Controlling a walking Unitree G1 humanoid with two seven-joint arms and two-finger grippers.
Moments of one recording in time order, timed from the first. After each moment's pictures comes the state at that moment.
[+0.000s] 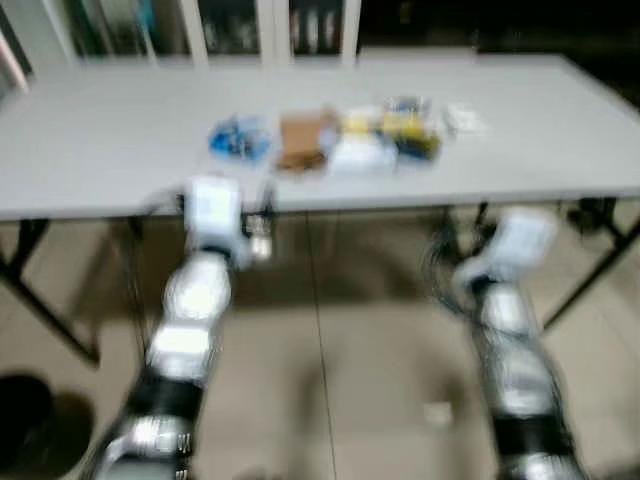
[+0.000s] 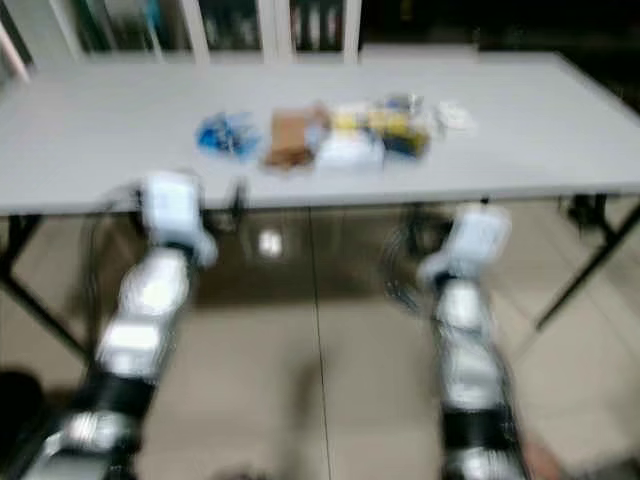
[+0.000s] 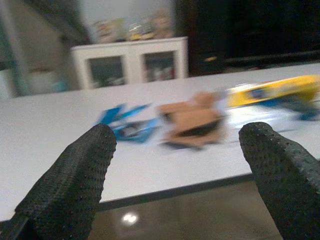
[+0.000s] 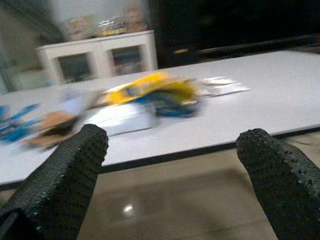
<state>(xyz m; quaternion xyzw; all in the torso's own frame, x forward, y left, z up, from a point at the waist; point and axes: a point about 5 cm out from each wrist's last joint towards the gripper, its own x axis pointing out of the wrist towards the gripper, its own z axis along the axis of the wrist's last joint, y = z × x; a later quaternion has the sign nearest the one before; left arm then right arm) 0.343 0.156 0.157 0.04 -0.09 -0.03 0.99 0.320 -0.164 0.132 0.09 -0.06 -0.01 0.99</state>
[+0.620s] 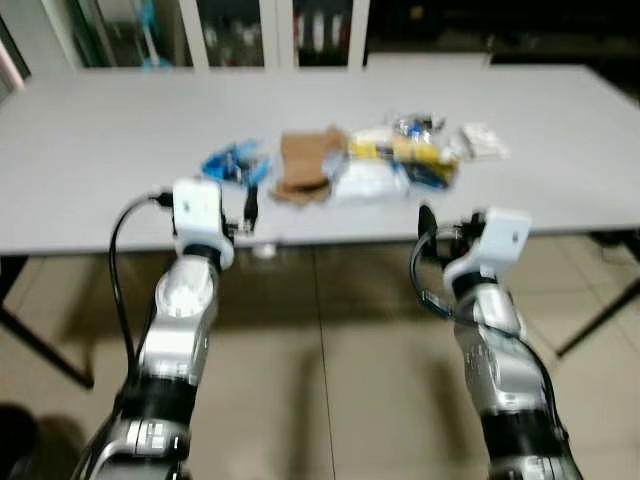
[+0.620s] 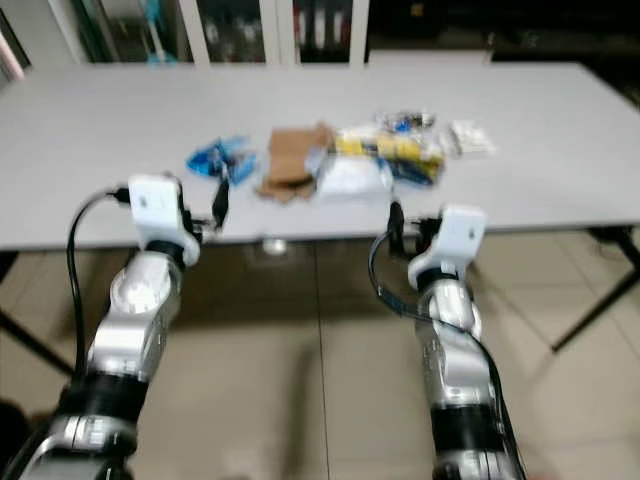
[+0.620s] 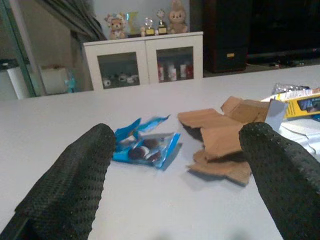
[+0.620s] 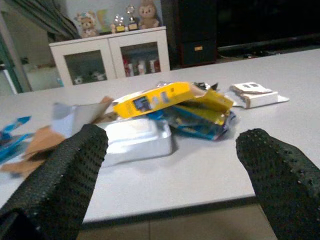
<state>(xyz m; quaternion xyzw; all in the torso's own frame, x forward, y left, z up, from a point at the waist) 0.342 0.158 0.155 0.04 -0.08 -0.03 1.00 0.321 -0.162 0.133 0.08 -0.07 0.00 0.99</state>
